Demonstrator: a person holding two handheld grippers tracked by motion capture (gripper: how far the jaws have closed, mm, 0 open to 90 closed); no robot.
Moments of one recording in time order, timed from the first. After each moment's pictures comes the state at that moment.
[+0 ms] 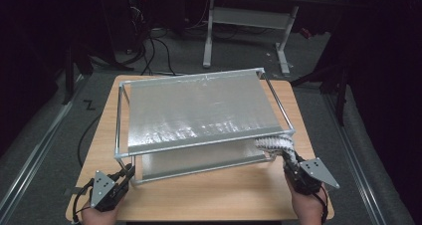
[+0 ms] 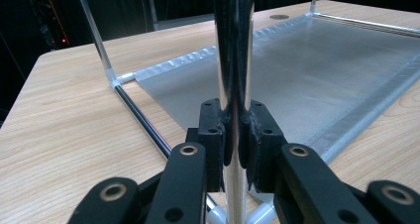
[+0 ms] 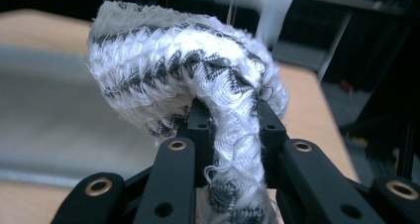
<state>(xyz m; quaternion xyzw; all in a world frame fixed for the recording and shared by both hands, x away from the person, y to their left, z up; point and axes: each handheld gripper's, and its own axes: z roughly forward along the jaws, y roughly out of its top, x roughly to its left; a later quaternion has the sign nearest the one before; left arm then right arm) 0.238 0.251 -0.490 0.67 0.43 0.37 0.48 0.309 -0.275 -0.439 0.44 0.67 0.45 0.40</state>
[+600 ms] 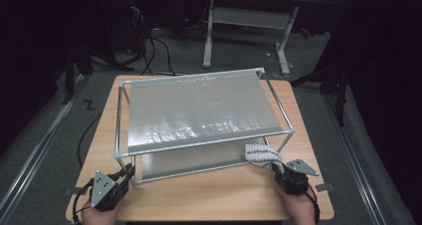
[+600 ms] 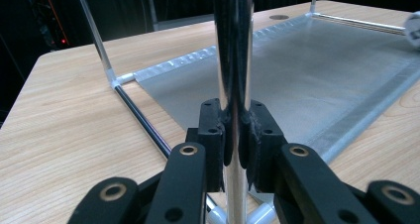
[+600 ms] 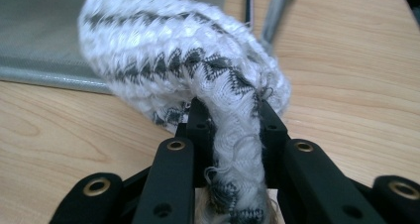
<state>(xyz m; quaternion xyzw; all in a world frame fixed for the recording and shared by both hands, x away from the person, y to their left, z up) 0.239 0.252 -0.490 0.67 0.43 0.37 0.48 0.330 -0.278 -0.492 0.48 0.74 0.37 0.29</state>
